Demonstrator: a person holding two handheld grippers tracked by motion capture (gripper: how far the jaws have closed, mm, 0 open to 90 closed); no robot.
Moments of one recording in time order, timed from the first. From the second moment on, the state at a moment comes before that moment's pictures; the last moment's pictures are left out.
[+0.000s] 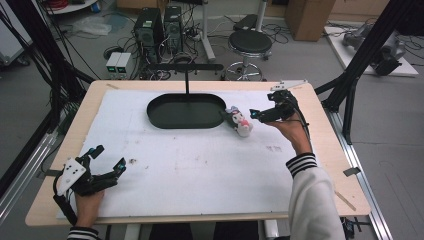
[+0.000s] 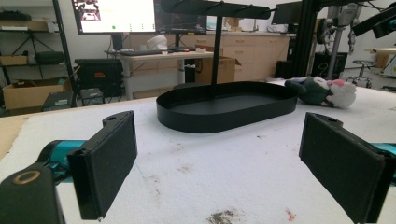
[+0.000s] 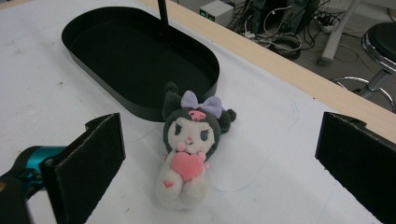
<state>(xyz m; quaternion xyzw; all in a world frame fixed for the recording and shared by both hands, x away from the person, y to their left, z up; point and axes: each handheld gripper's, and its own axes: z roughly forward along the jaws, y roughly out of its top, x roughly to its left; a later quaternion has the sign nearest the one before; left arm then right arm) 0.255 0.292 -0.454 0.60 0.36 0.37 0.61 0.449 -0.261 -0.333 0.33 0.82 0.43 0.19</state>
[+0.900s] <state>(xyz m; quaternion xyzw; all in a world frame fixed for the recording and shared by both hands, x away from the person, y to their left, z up) 0.255 0.292 -0.454 0.60 0.36 0.37 0.61 0.478 -0.222 -0.371 0.34 0.89 0.30 0.11</state>
